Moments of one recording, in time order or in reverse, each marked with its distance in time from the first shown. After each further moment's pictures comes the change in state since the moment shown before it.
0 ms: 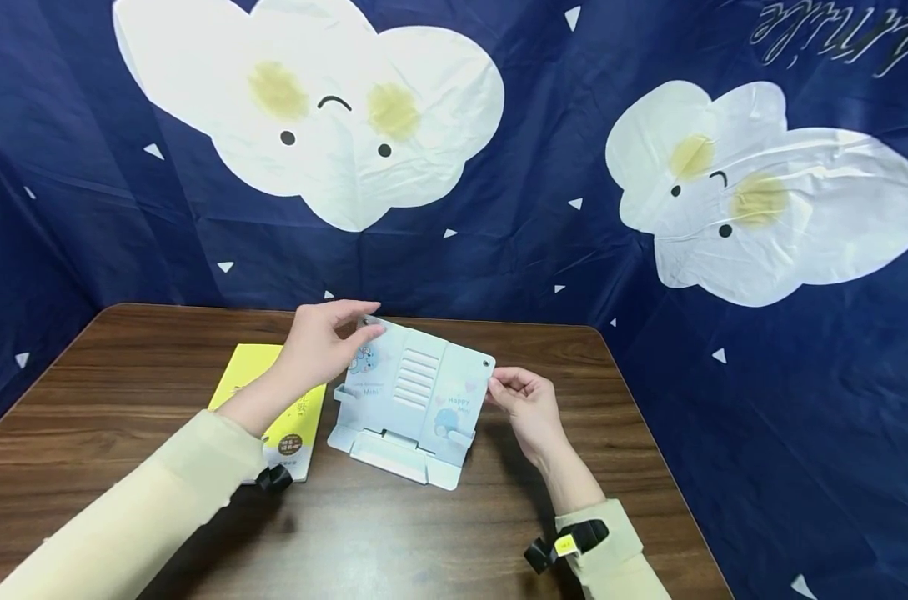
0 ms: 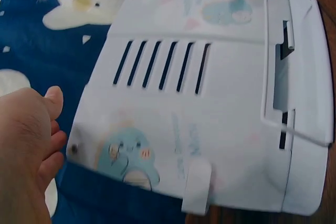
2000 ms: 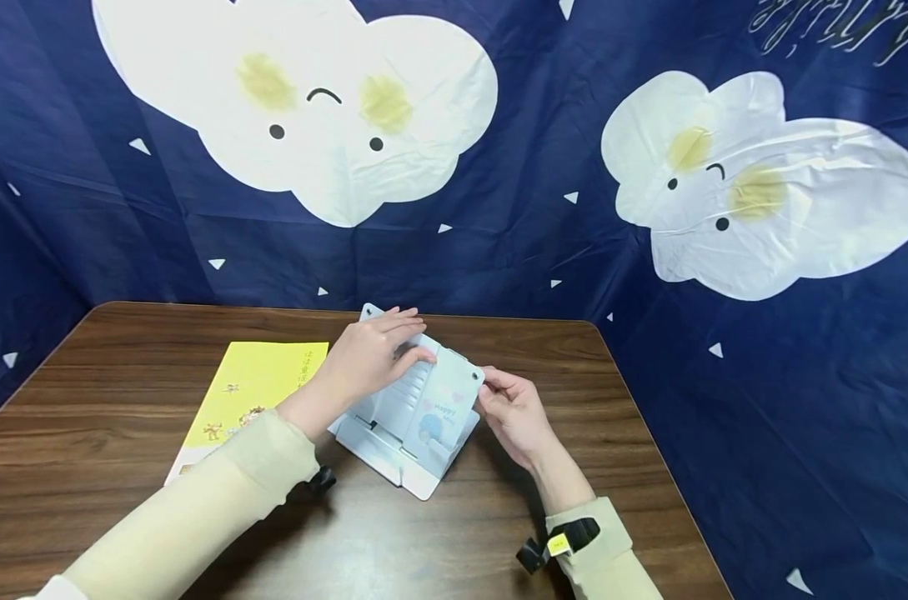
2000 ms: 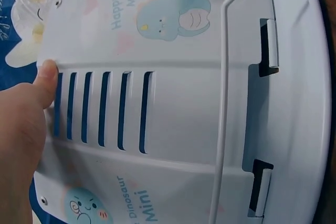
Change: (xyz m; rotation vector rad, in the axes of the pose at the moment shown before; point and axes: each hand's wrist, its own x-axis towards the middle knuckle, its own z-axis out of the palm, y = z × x) left_hand 0.012 0.023 0.058 0.382 -0.058 0.398; right_hand -0.005 0.009 0.000 0.213 -0.392 -0.124
